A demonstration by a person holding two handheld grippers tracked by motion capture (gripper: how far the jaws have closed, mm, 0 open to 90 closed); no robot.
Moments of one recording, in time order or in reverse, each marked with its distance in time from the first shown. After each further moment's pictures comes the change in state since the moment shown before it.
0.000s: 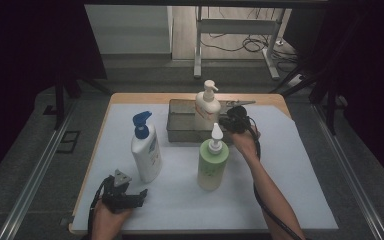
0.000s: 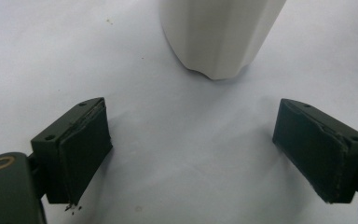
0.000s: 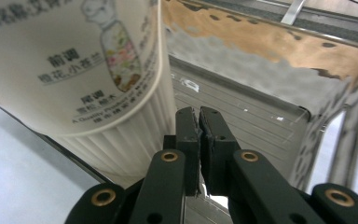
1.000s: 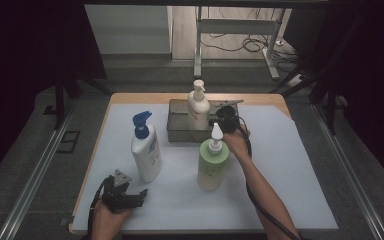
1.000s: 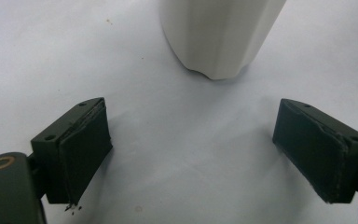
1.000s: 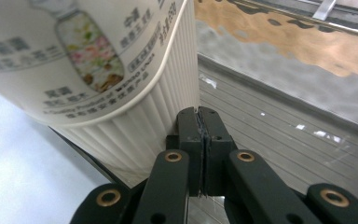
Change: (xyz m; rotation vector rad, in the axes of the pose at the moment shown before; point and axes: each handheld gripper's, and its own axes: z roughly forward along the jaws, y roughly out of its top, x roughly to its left) left arm 0.000 0.000 0.000 0.001 0.000 0.001; right arm 0.023 0.008 0.020 0.022 0.074 -0.029
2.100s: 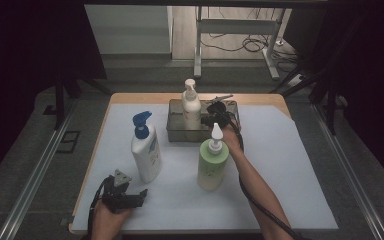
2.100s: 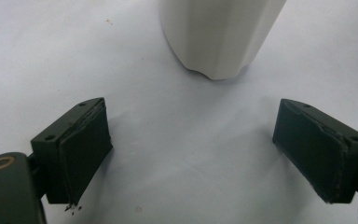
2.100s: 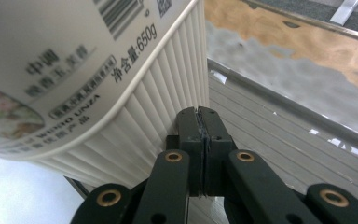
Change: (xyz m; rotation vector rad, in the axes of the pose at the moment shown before) left arm 0.000 0.000 0.000 -0.001 -0.002 -0.001; right arm 0.010 0.018 0.026 0.042 0.048 -0.013
